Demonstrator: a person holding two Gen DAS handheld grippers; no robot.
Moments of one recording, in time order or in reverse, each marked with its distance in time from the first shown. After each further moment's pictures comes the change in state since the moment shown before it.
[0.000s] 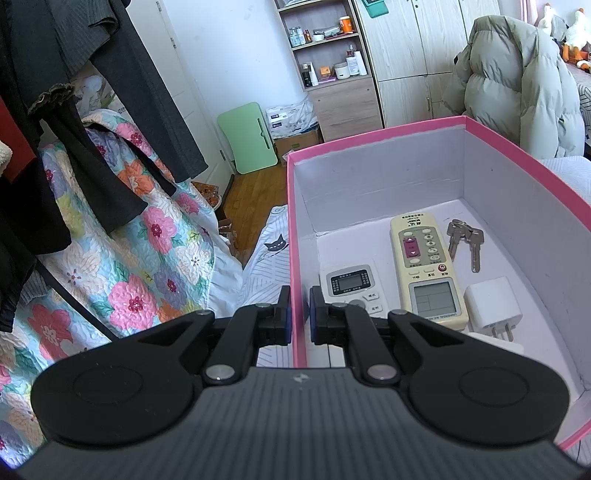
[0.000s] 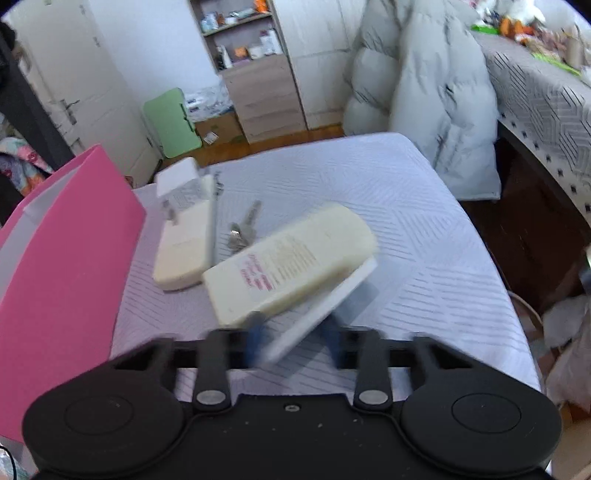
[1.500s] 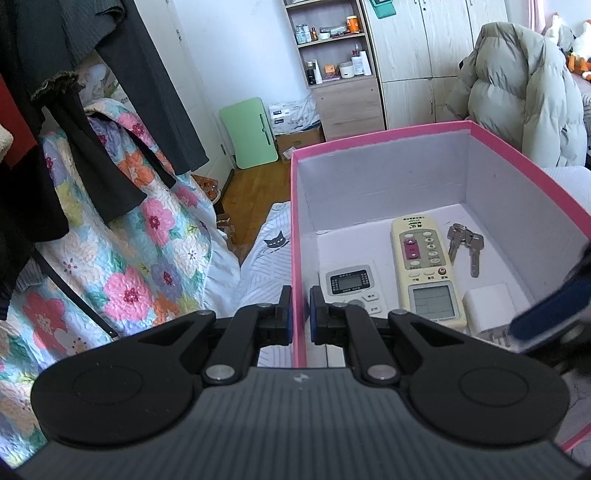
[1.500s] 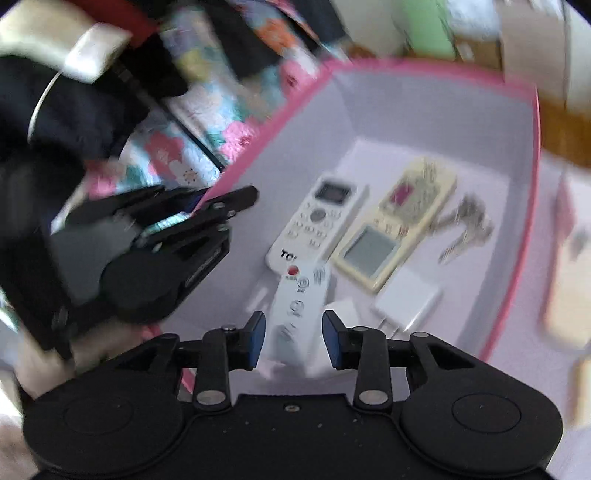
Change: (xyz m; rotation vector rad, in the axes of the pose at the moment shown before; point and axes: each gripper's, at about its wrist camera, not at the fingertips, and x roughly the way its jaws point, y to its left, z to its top) left arm 0.003 0.002 -0.003 -0.039 0.011 -0.013; right arm -0.004 0.224 0.015 -0.608 0.347 0.560
